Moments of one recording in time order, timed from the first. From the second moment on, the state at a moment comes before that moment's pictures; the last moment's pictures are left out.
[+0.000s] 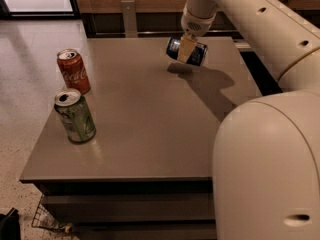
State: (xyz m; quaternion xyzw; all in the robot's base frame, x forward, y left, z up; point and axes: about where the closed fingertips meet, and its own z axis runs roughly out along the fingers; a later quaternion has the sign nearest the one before) arm 0.753 -0.095 0.882 -0.57 0.80 -0.05 0.19
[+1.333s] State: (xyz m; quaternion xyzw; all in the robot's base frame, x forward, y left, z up) arm 0.763 -0.101 0.954 -0.56 0.68 0.14 0.46
